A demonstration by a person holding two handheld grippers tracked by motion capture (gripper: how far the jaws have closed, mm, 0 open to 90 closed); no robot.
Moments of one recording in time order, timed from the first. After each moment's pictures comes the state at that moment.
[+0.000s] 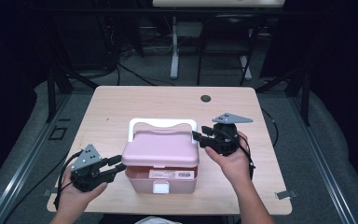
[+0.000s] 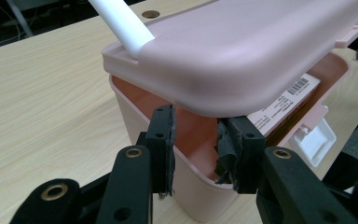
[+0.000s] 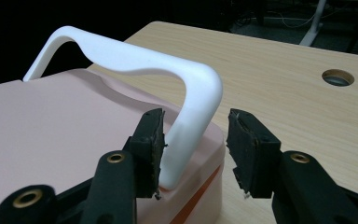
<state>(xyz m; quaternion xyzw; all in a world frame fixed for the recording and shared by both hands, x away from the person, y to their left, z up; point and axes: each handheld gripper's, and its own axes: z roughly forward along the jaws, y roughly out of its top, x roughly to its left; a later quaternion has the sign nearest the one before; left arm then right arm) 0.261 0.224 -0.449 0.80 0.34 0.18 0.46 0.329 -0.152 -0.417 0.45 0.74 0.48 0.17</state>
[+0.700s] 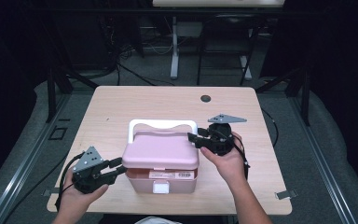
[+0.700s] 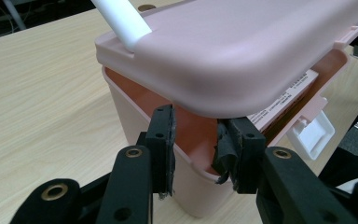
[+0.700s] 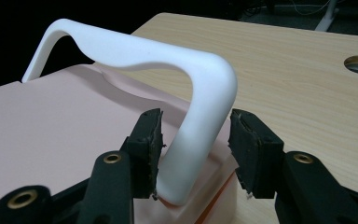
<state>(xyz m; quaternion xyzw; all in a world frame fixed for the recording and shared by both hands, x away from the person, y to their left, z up) 0.260 0.223 -0.456 0.81 0.34 0.17 0.46 0.338 -0.142 -0.430 0.45 0.74 0.48 0.14</state>
